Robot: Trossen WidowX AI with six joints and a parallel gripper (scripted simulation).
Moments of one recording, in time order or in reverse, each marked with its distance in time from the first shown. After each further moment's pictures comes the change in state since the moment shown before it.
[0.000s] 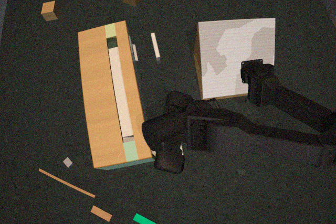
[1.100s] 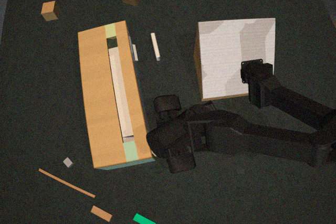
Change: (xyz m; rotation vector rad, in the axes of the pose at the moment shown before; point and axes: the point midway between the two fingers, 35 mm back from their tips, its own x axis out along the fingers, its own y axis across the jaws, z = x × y) arm 0.030 0.006 0.010 -0.432 0.016 0.003
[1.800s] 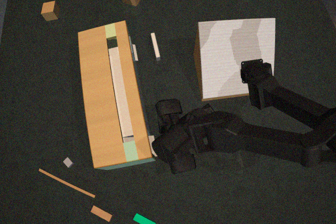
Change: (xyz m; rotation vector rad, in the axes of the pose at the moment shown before) arm 0.027 -0.002 0.016 0.004 0.000 -0.006
